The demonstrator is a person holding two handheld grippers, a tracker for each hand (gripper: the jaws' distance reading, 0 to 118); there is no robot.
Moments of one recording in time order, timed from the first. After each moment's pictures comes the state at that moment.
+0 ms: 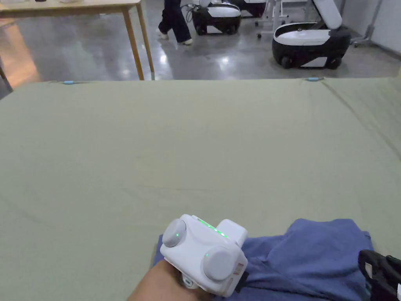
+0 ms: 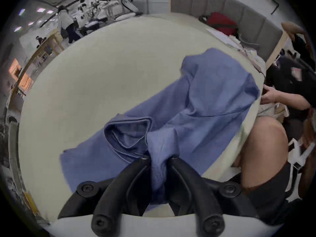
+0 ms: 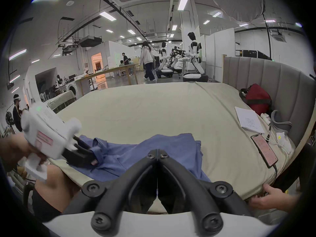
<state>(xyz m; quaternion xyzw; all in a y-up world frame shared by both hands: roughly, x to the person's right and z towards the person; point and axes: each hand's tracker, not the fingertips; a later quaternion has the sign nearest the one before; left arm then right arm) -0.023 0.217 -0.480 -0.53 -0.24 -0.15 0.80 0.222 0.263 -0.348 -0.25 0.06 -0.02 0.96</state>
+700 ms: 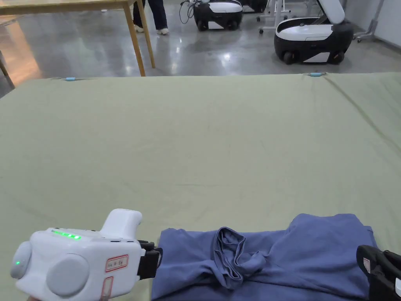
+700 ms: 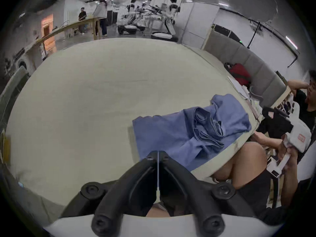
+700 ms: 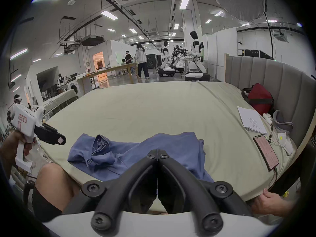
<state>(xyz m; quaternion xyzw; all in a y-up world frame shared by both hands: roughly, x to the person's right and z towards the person) -0.180 0.270 -0.440 -0.46 -0.17 0.02 0.87 0.220 0.260 -0.350 -0.26 0.07 -0.02 0.96</state>
